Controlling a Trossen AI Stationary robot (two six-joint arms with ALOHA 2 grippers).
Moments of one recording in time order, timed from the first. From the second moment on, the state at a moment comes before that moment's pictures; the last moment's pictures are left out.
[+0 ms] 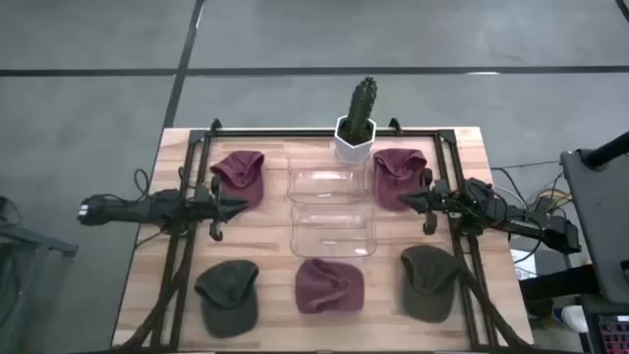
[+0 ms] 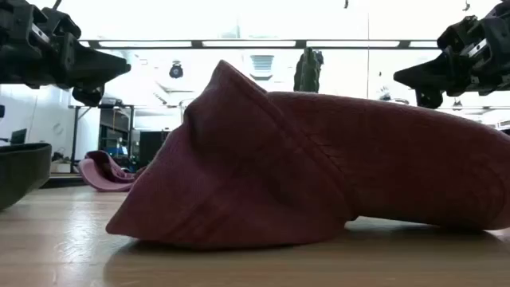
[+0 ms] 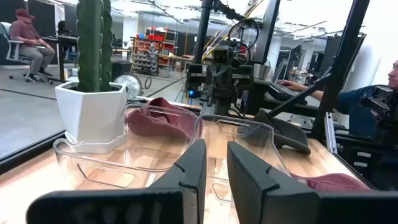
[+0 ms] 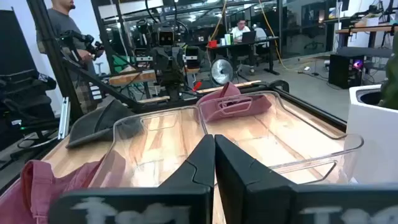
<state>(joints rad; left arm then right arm) -0.09 0.01 0.01 0.05 -0.21 -0.13 -0.27 0.05 0.01 0.06 -0.18 0.17</state>
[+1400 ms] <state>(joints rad) -0.09 0.01 0.01 0.05 -0.21 -0.17 -0.27 0.53 0.69 -0.68 0.14 0.29</state>
